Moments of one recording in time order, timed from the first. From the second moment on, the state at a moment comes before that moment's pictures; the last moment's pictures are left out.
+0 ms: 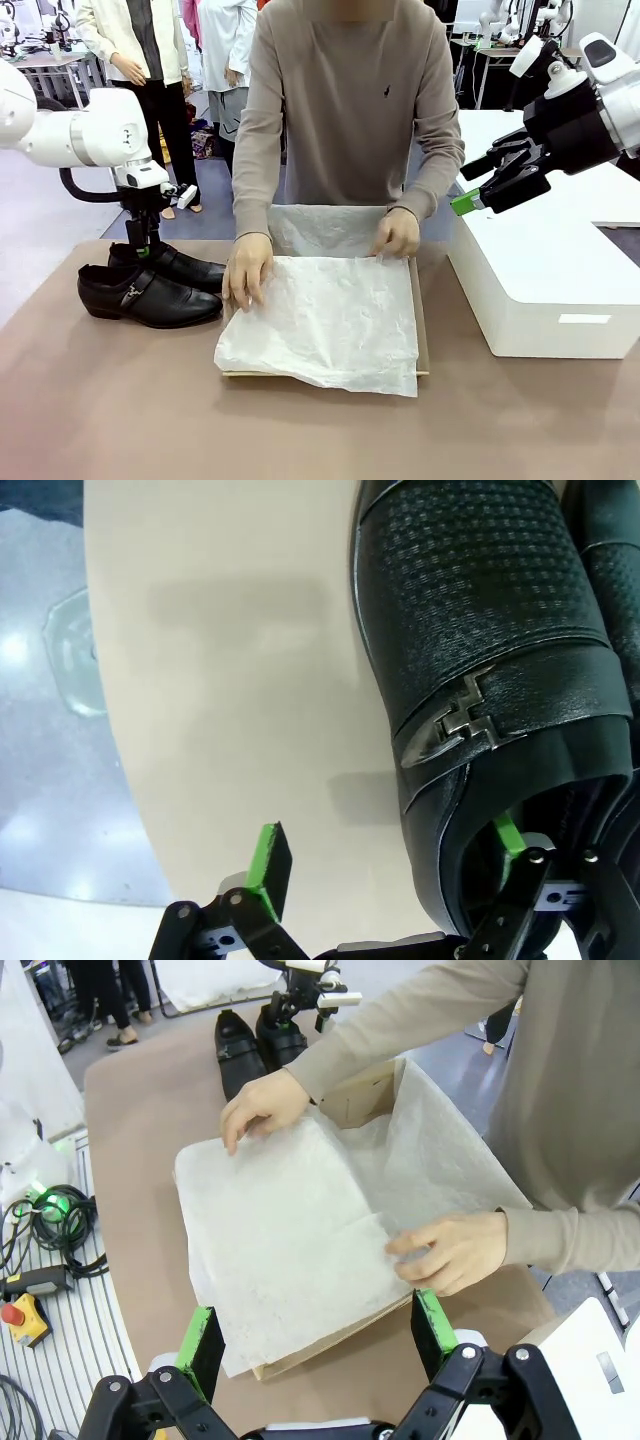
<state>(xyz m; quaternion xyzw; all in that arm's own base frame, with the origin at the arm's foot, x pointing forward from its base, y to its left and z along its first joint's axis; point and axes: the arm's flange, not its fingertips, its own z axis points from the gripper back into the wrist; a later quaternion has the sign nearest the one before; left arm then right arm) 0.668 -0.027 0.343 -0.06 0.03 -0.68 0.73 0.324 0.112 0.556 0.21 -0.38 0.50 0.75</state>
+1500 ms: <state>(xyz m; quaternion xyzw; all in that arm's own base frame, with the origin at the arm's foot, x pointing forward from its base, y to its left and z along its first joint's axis) 0.669 -0.020 0.354 -0.05 0.04 -0.68 0.73 0.324 0.112 0.556 0.21 -0.38 0.50 0.75</state>
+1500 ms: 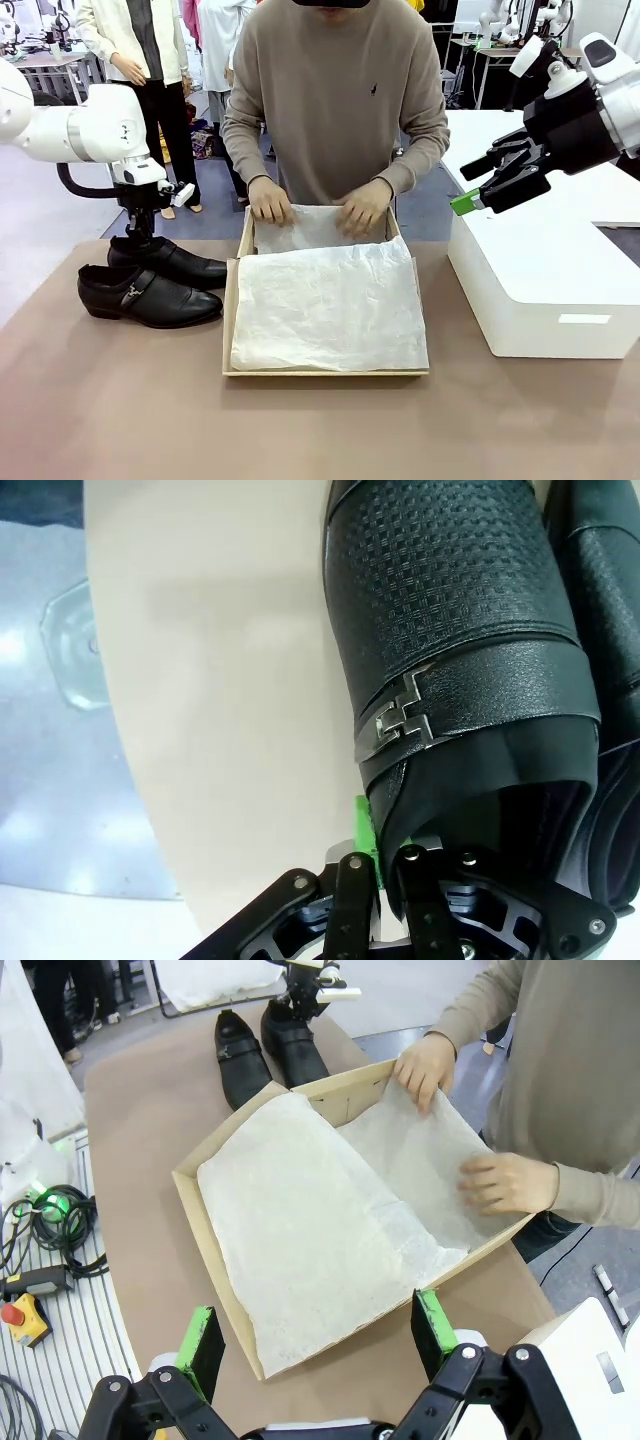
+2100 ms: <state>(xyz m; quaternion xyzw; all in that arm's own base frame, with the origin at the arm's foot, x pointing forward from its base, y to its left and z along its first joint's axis) 0.667 0.011 0.419 -0.01 0.00 -0.66 0.75 0.324 0.112 0.556 0.21 -0.38 0.50 0.75</state>
